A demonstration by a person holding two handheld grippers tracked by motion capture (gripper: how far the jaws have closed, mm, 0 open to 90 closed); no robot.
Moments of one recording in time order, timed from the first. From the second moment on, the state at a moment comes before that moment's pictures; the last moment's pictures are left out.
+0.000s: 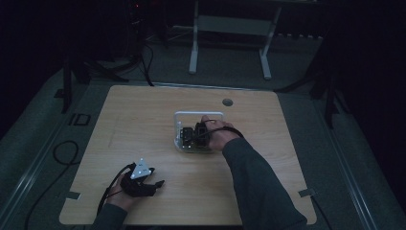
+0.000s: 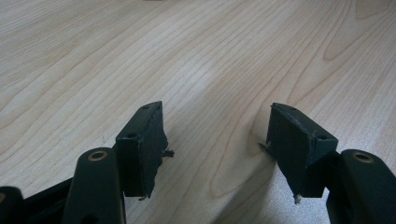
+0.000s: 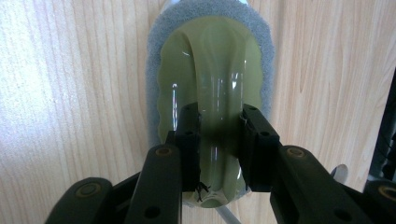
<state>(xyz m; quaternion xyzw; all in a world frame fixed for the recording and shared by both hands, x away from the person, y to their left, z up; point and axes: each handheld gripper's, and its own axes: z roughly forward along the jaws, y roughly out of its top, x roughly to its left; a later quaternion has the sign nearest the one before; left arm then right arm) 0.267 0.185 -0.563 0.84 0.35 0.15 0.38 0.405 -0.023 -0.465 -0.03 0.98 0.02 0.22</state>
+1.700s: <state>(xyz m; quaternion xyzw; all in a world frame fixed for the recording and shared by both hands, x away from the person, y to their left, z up) 0.267 0.185 -0.563 0.84 0.35 0.15 0.38 0.397 -0.029 -0.457 -0.03 0.96 0.06 0.28</state>
